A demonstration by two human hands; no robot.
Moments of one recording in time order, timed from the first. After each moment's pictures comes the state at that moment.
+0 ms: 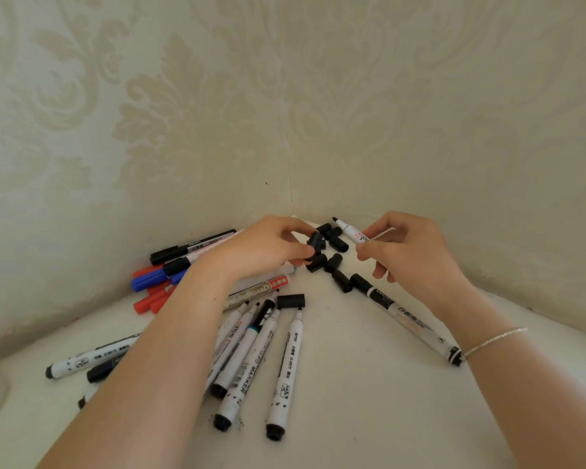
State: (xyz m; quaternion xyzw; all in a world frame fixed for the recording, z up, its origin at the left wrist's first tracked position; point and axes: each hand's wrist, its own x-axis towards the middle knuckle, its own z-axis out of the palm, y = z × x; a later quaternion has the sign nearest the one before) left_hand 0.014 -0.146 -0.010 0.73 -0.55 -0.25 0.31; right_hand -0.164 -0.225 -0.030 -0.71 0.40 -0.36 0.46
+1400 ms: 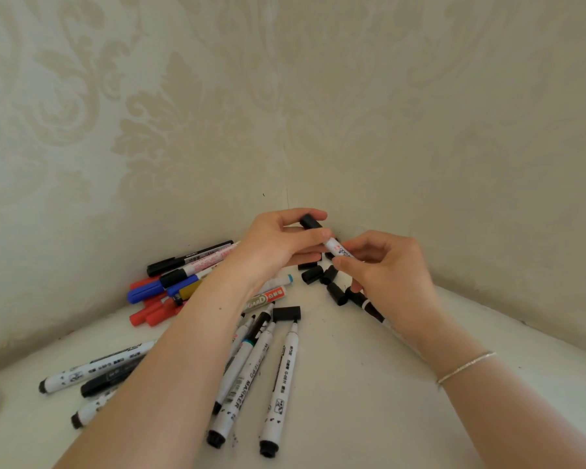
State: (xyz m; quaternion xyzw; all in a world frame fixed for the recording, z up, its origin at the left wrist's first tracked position) left_hand -0.009 -0.153 -0.004 0.60 -0.43 -0.35 0.57; right_hand -0.154 -0.208 -0.035 -0.70 0.35 -0.41 0.47
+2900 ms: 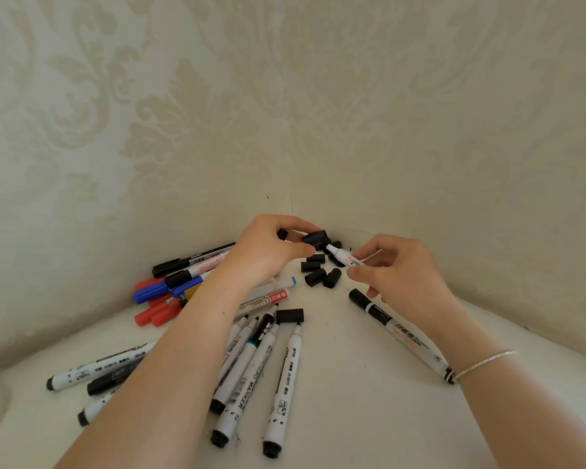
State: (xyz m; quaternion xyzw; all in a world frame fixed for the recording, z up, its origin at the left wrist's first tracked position) left_hand 0.007 -0.151 -0.005 0.72 -0.50 -0.18 0.44; right_hand -0.162 -0.223 -0.032 -0.74 0.39 -0.34 0.44
